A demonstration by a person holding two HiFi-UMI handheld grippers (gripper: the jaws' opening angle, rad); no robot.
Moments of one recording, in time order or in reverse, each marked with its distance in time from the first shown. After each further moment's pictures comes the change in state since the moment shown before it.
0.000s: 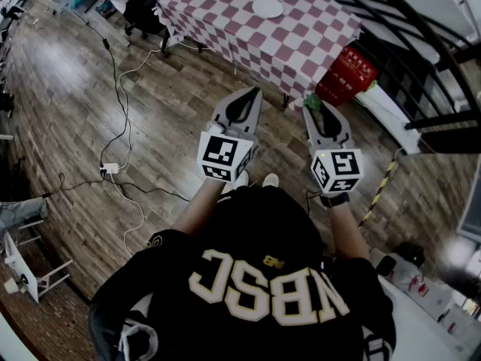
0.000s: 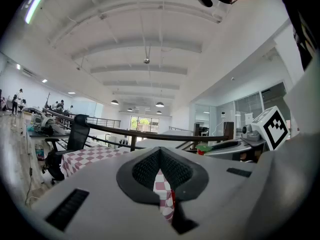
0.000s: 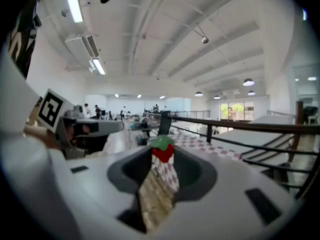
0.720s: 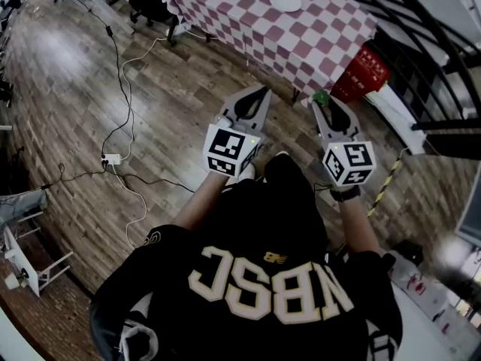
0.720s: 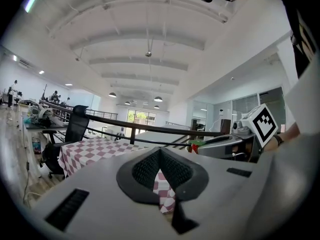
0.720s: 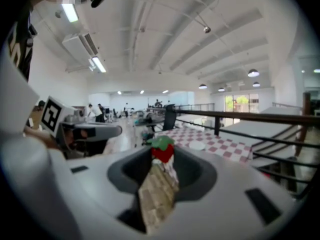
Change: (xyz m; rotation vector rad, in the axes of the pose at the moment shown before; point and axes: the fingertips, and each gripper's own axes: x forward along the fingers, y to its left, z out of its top) left arm -0.016 0.044 -0.035 -0.044 0.083 -0.056; right arm 0.045 0.032 -0.017 0.036 0.075 0.060
